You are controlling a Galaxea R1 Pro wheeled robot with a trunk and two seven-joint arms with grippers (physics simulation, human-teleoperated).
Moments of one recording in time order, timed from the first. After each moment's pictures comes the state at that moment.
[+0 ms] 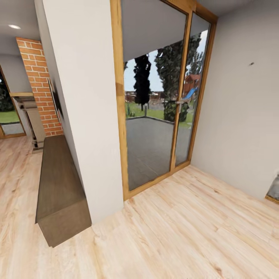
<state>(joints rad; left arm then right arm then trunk) -0.01 0.05 0.01 -0.46 0.01 -0.35 0.01 -0.01 0.03 0.01 -0.65 0.08 -0.35 0.00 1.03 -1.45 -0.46</state>
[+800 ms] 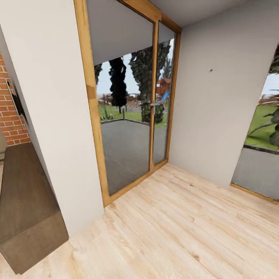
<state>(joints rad) -0.01 0.05 0.01 -0.46 0.01 -0.35 0.01 -0.01 0.03 0.00 -0.65 0.08 -0.35 0.00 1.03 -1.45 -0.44</state>
